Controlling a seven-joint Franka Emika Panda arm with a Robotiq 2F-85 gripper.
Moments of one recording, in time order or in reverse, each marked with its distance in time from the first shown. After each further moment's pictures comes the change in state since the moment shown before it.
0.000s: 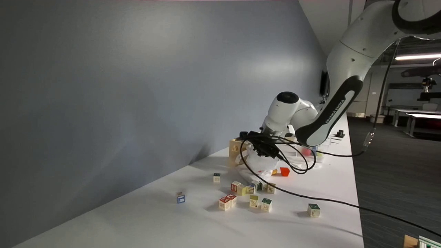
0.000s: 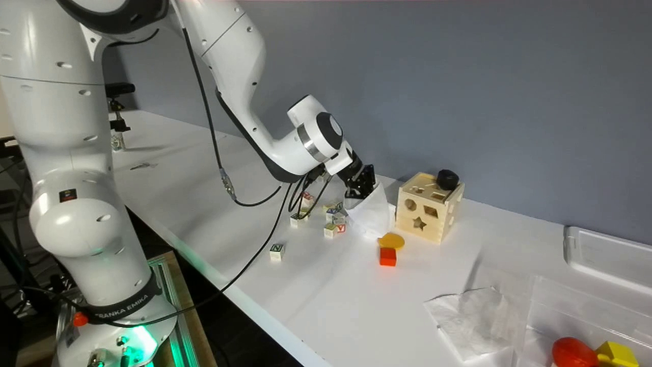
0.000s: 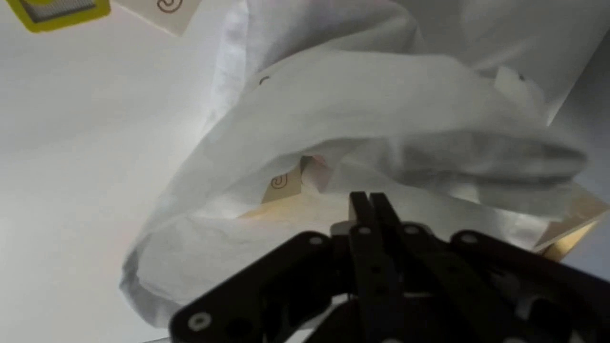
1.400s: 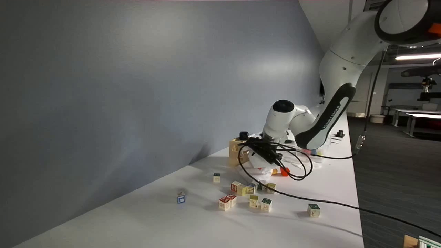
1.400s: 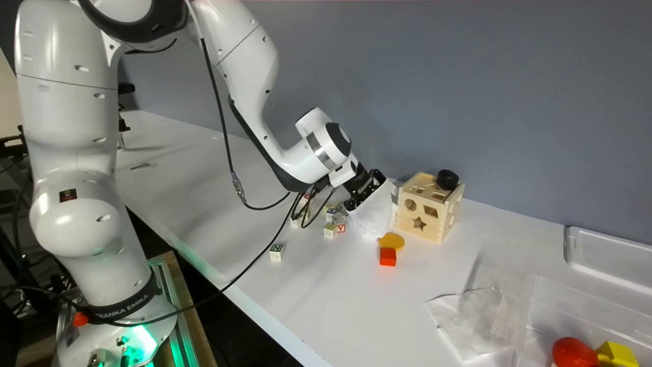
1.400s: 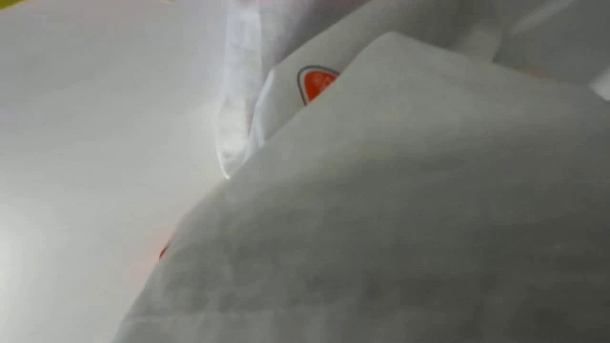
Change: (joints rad) arm 0.000 0.089 -0.028 0.059 -0.097 -0.047 0.203
